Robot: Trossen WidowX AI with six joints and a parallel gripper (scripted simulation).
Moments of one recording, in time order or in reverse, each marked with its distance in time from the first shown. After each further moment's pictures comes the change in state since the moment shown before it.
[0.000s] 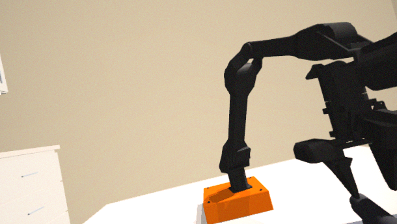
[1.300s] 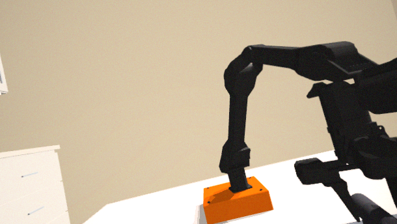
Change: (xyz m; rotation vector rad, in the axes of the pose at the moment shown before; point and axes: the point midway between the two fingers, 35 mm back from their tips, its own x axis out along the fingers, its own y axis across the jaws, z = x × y) arm 0.033 -0.010 0.007 0.262 -0.011 0.004
